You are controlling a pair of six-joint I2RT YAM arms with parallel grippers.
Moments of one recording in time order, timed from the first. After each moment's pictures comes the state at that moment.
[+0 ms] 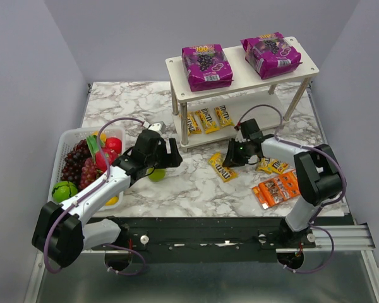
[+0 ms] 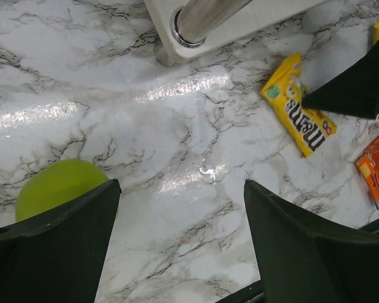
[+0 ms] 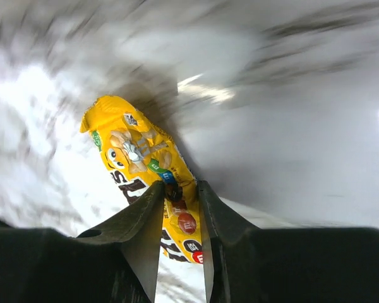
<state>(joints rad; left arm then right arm) -0.54 1.15 0.74 -0.27 0.04 -0.54 0.35 1.72 0.96 -0.32 -0.31 0.47</state>
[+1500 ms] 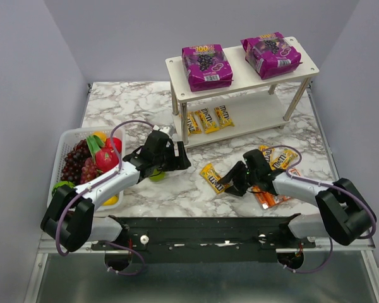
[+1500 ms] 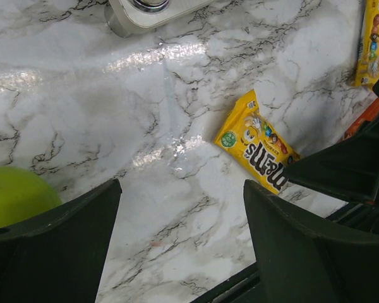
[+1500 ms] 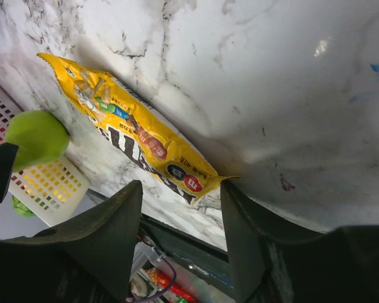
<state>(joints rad) -0.58 1.29 0.74 -0.19 0.14 -0.61 0.54 1.33 0.46 -0.07 -0.27 1.26</state>
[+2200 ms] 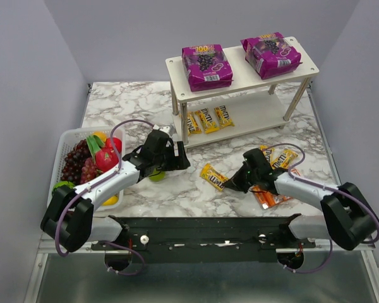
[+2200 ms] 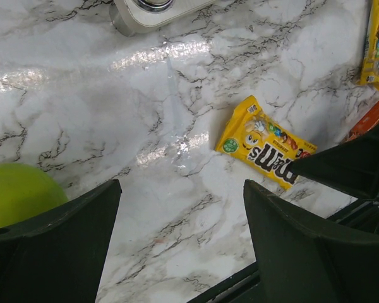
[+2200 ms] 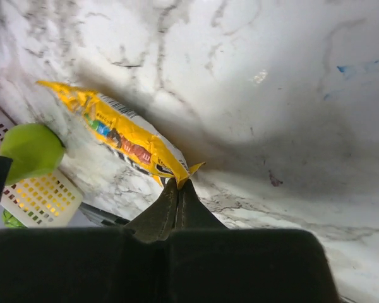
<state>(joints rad) -0.58 1.29 0.76 -0.22 0.14 -0.60 0.54 1.32 0.48 -0.12 -0.21 1.27</state>
